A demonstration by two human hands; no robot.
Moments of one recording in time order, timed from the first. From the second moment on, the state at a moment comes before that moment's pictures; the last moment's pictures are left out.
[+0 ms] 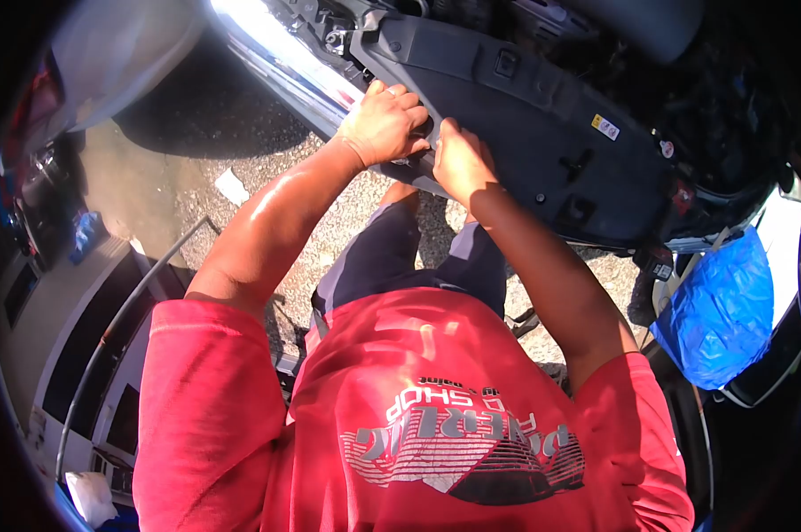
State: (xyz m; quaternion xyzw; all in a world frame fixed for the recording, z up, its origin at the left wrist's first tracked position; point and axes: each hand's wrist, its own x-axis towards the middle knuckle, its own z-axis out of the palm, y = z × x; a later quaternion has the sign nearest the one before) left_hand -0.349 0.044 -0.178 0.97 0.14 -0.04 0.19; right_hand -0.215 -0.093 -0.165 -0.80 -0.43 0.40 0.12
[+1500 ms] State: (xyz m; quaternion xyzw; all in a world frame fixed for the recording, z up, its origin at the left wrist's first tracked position) left_hand -0.336 0.033 -0.170 0.97 0.18 -0.09 0.16; right_hand -0.040 -0.284 -0.141 -0.68 0.09 0.50 0.53
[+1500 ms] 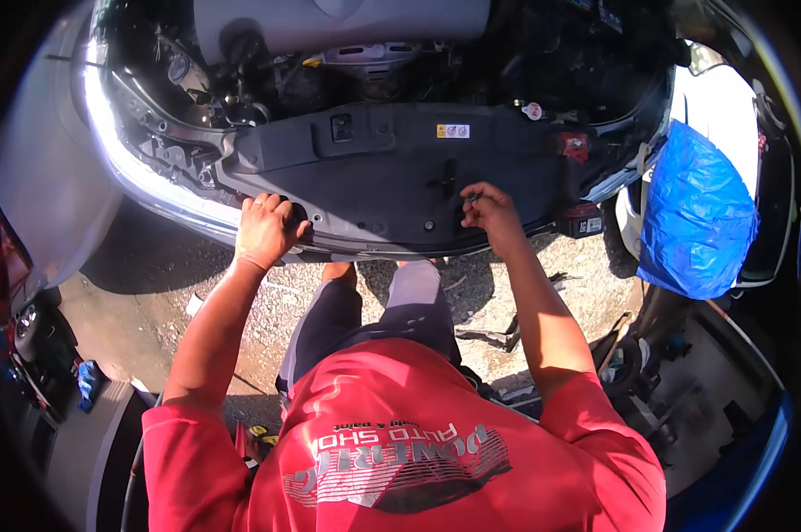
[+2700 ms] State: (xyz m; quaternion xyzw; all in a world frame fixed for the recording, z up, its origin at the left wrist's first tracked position) left_hand -0.334 0.045 -0.154 0.97 0.08 -0.20 0.10; right_hand -0.222 -0.139 -0.178 -0.81 -0.49 0.25 0.19
